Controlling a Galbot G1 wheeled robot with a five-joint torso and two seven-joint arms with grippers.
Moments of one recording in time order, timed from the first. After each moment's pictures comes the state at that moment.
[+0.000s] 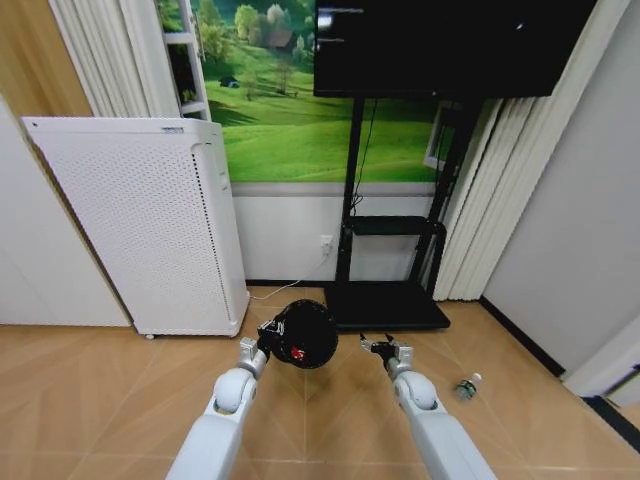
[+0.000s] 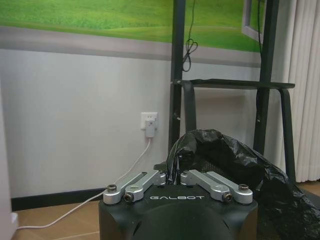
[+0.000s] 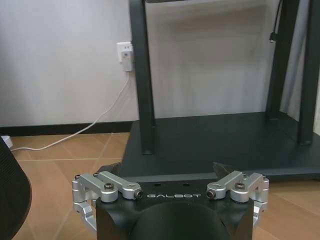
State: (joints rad) left arm 1.01 -1.40 -0.31 -1.64 -0.20 0.15 0.12; right arm -0.99 1.28 0.40 1.43 0.38 -0.25 0.05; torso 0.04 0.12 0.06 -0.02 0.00
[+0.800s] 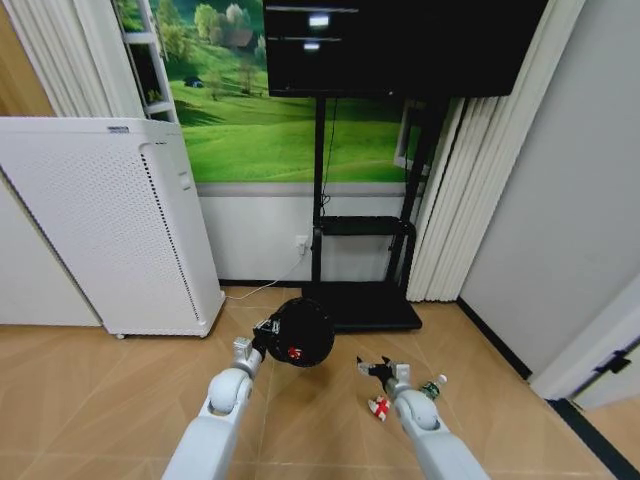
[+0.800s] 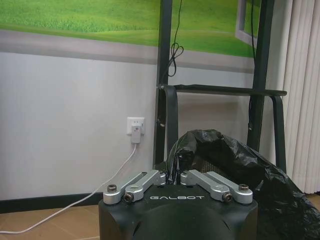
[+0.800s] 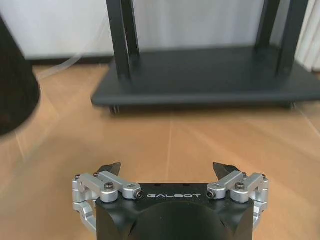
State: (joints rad) left arm 1.02 -1.40 -0.34 -1.68 -0.23 0.16 0.11; right arm -1.14 1.23 0.35 1.47 0.42 -0.37 0.04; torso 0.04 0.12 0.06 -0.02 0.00
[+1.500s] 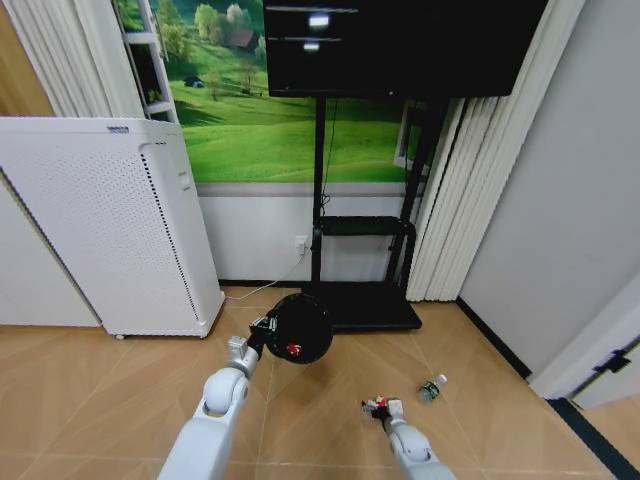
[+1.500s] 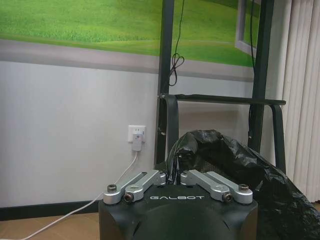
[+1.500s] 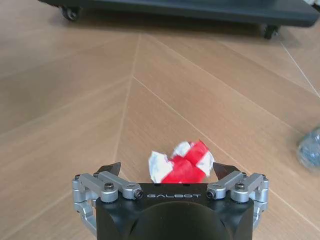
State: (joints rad) left arm 1.05 -1.39 -0.37 -1.73 -0.24 0.16 0.12; right arm -1.07 1.36 0.38 1.07 0.18 -0.28 0.07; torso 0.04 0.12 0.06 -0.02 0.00
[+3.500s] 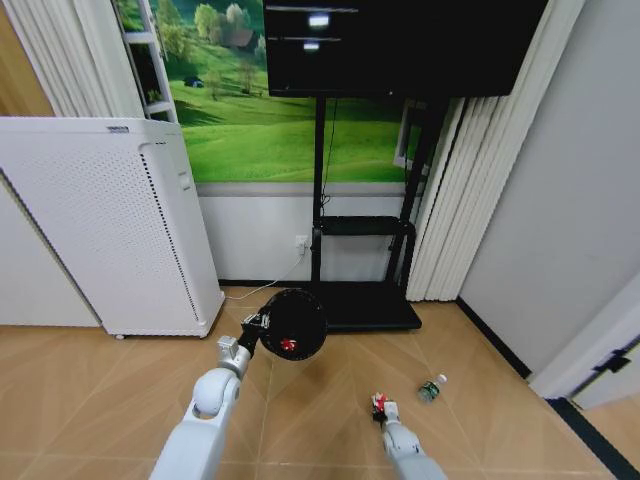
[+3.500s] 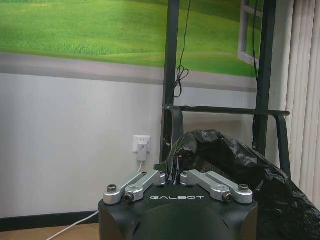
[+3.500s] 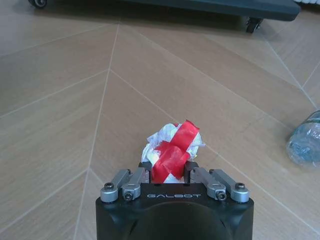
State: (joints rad) left arm 1.06 -1.37 -0.40 -1.76 -0.25 0.15 0.13; right arm -0.98 1.40 0.40 0.90 0.14 -0.21 0.13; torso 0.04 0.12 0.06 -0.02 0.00
